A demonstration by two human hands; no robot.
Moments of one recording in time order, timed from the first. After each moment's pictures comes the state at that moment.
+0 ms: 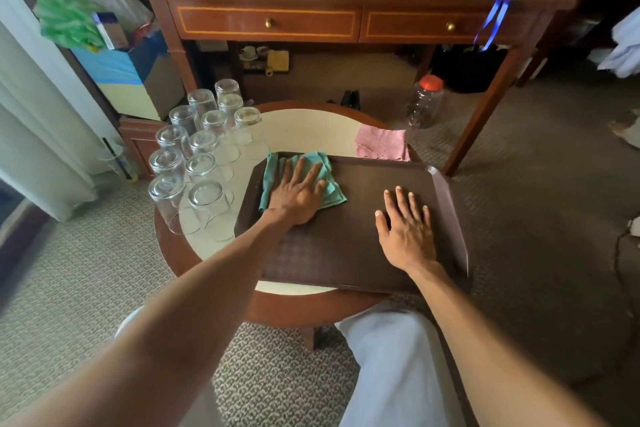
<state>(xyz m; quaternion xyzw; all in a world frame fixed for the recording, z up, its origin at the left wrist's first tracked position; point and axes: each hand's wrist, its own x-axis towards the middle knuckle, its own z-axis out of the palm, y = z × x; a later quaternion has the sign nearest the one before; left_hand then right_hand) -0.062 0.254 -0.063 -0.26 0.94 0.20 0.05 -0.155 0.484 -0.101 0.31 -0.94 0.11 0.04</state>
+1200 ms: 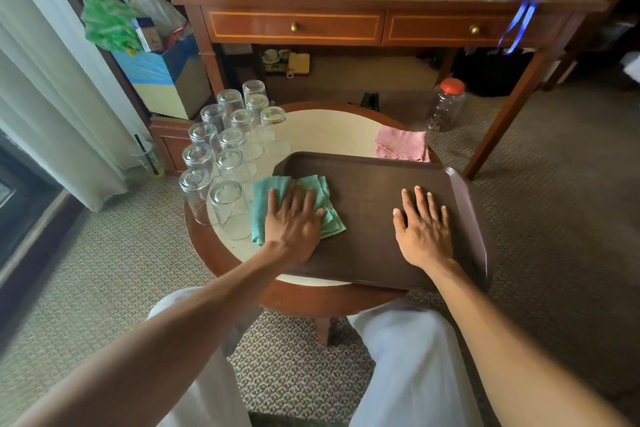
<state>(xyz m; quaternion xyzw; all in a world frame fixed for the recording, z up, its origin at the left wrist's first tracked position) 0.023 0.287 -0.056 -0.31 0.95 0.05 0.04 -0.150 0.482 -0.096 0.30 -0.95 0.09 0.02</state>
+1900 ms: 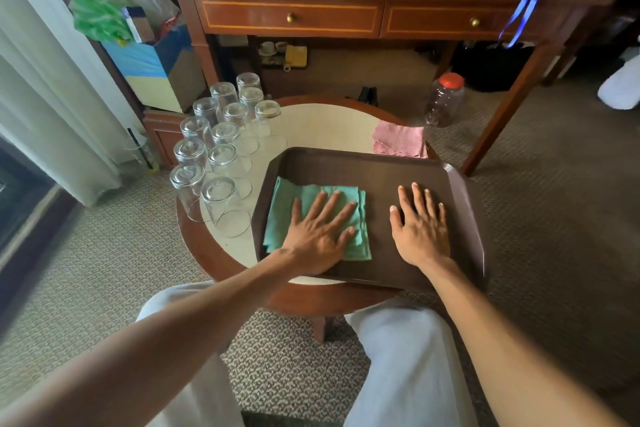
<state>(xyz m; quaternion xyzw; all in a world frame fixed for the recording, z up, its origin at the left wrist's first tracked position) 0.012 0.320 -0.070 -0.16 0.98 0.13 0.07 -0.152 0.484 -0.101 0.30 -0.95 0.11 0.03</state>
